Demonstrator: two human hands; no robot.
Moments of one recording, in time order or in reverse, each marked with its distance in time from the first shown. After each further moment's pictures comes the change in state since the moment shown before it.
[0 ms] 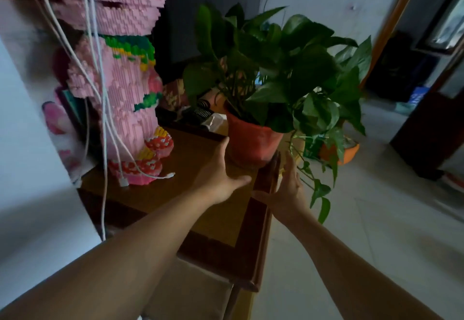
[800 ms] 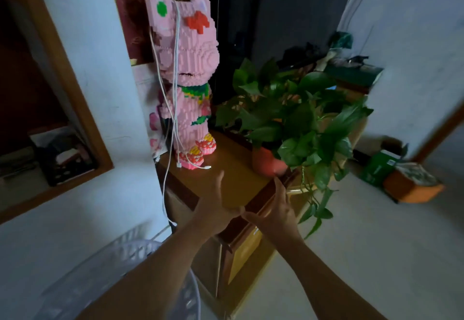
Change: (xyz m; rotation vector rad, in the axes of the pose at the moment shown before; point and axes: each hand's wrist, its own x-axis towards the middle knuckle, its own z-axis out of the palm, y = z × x) left_hand -0.146 0.098 0.002 -0.123 0.259 -0.271; right_hand -0.059 -0.061 -0.106 0.017 -0.434 -0.059
